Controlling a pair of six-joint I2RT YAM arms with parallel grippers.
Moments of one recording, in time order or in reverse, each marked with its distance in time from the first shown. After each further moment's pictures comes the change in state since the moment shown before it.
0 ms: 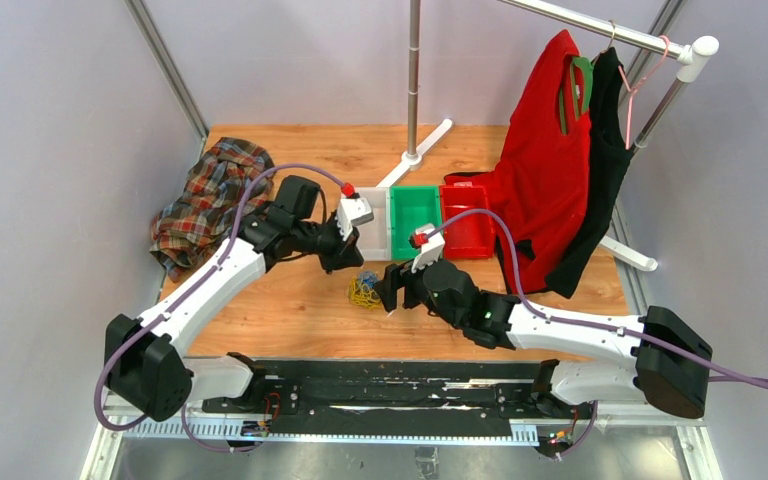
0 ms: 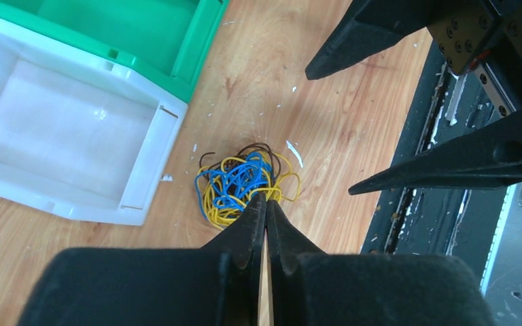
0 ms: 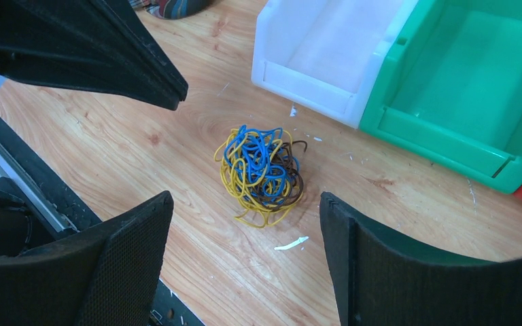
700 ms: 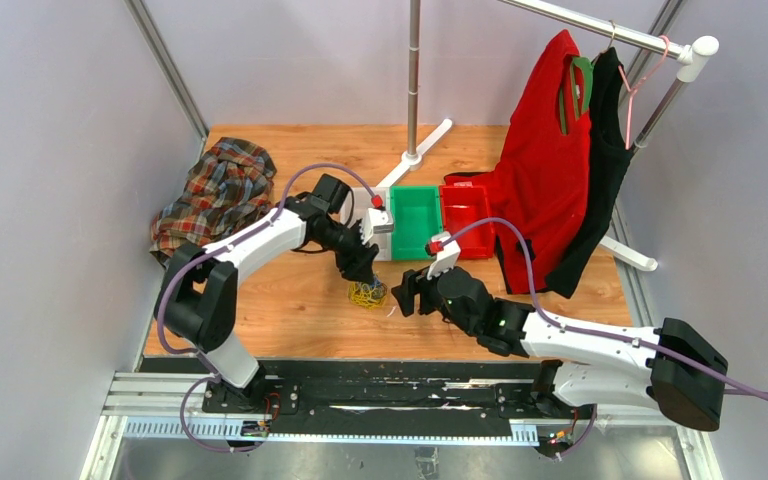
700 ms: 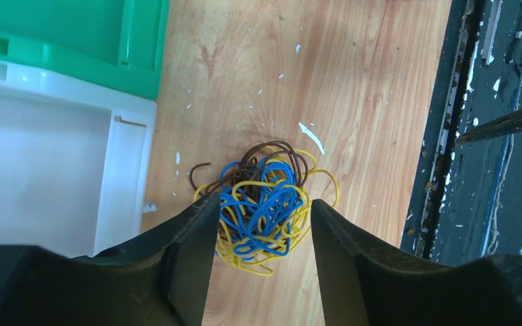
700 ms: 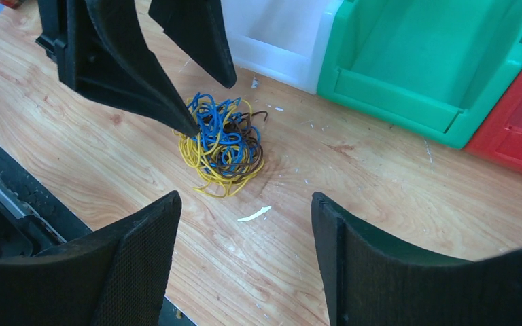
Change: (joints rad) left arm 0.000 0.364 0.092 -0.054 0.083 0.223; right arm -0.025 -0.101 -0.109 -0.027 0.022 -0.008
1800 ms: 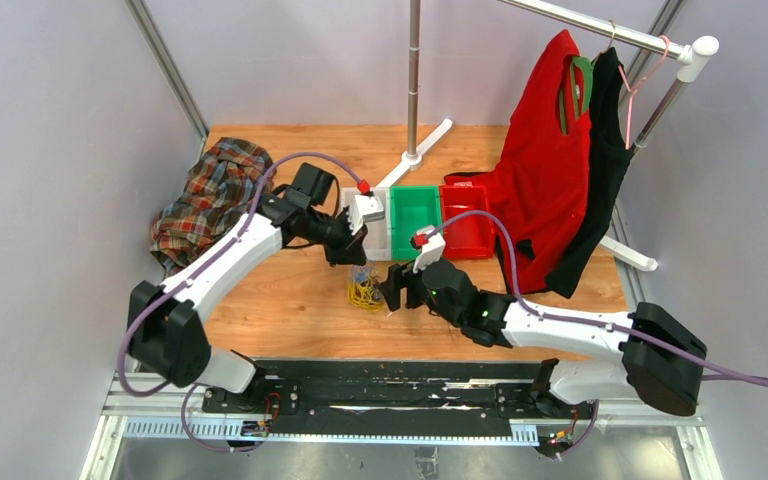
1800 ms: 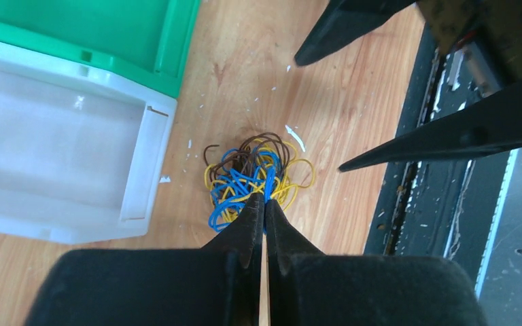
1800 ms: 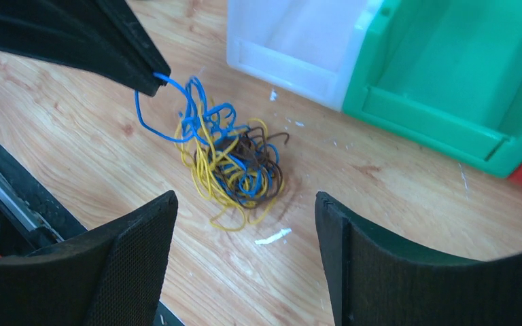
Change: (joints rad) left arm 0.000 -0.163 0.063 -0.115 -0.045 -0.054; right arm -0.015 0.126 0.058 0.051 -0.042 0.013
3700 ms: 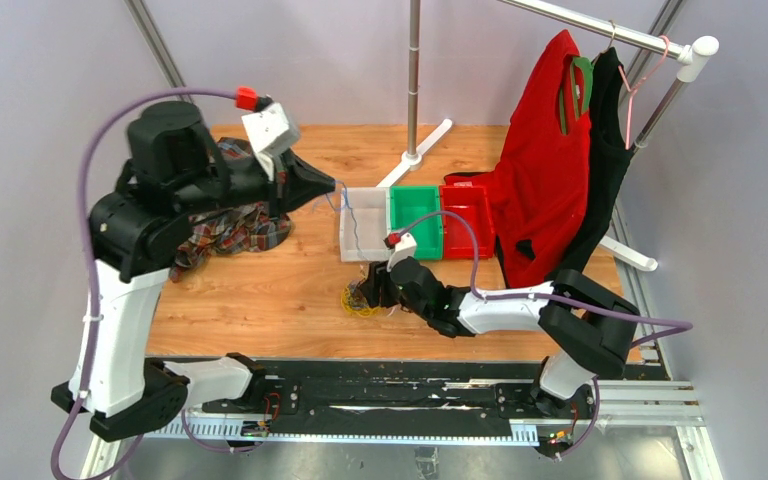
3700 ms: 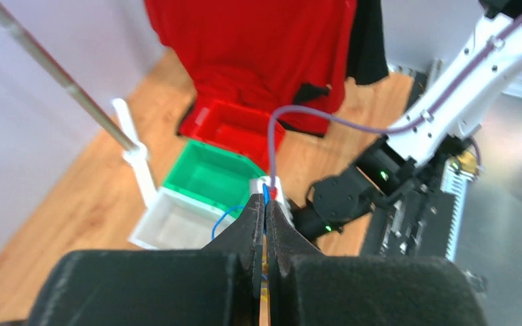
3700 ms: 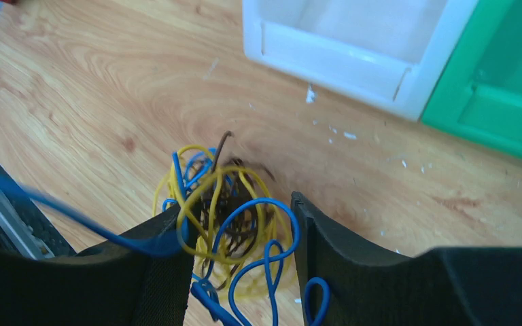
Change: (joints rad) left arm -0.001 -0.251 0.772 -0.274 -0.033 -0.328; right arm -0.006 0.368 0.122 0.216 -0.064 0.104
